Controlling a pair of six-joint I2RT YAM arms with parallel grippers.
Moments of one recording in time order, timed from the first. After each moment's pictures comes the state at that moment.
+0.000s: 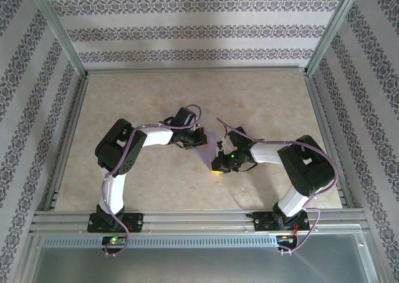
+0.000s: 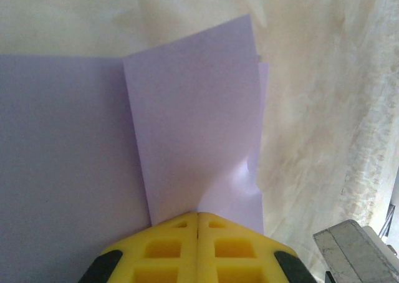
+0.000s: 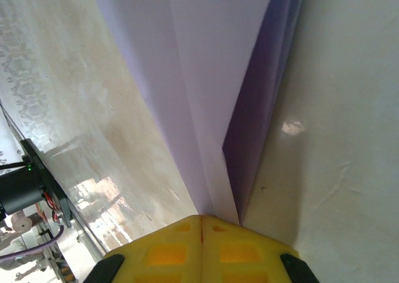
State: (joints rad) left arm -0.56 2.02 1.15 -0.06 0.49 -0.79; right arm 0.51 1.66 0.65 -0.17 -0.74 0.60
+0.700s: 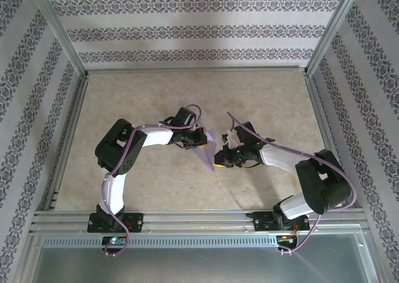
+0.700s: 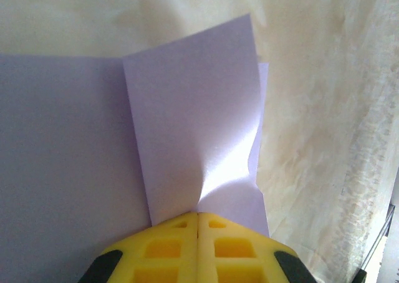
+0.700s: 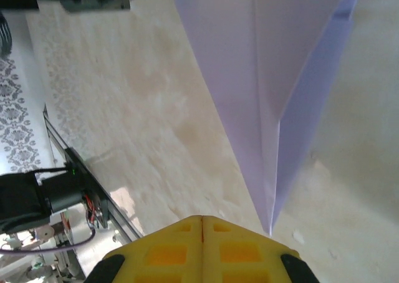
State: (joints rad) left arm -0.56 2.02 1.15 -0.06 0.49 -0.79; right arm 0.47 1.49 0.66 -0.22 -0.75 0.65
